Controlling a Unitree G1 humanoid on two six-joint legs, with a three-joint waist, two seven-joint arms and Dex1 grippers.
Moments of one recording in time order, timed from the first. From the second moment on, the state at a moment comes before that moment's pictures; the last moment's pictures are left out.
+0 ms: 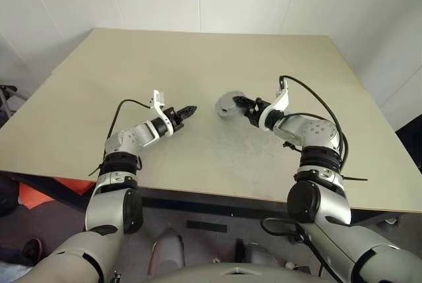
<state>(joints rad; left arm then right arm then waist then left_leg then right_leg) -0.75 0.15 0.42 0.68 -0.66 0.83 -0.63 -0.83 -0.09 -0.67 0.54 0.70 1.11 0.19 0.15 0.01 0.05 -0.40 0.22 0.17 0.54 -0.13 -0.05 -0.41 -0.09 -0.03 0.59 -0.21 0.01</state>
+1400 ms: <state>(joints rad) -0.81 0.04 0.68 0.74 -1.10 1.15 -0.45 -0.82 0.06 -0.61 0.31 1.03 1.25 0.01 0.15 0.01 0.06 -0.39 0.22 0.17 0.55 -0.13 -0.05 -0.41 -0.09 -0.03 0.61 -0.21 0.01</state>
